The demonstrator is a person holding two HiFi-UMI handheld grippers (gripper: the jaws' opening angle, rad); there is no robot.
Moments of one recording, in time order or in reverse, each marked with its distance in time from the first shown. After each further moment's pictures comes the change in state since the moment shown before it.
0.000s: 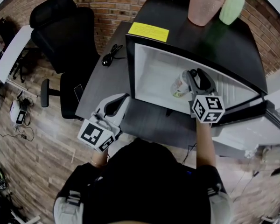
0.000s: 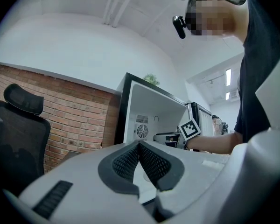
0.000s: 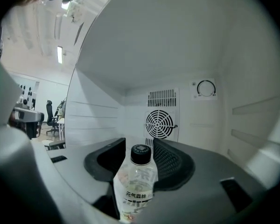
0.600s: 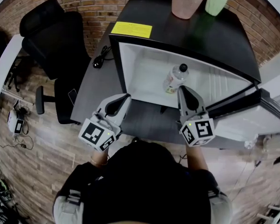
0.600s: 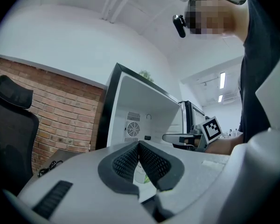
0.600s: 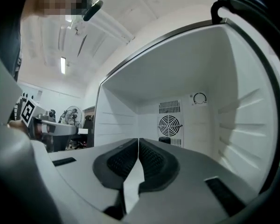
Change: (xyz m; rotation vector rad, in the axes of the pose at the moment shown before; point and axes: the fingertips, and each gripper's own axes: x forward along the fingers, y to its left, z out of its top) left arm 0.023 -0.024 -0.009 -0.008 0.020 -0.093; right arm -0.078 0.060 0.001 0.040 -0.111 0.027
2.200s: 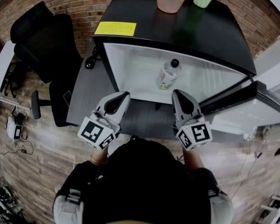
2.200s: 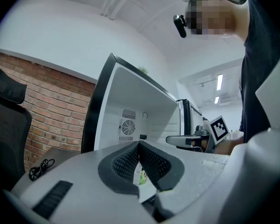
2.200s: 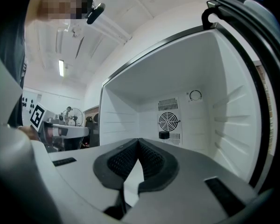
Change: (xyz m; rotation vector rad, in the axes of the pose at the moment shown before) left arm 0.026 -0.013 -0.009 -0.013 0.012 -0.050; right arm -0.025 0.003 -0.010 0.040 0.012 0.005
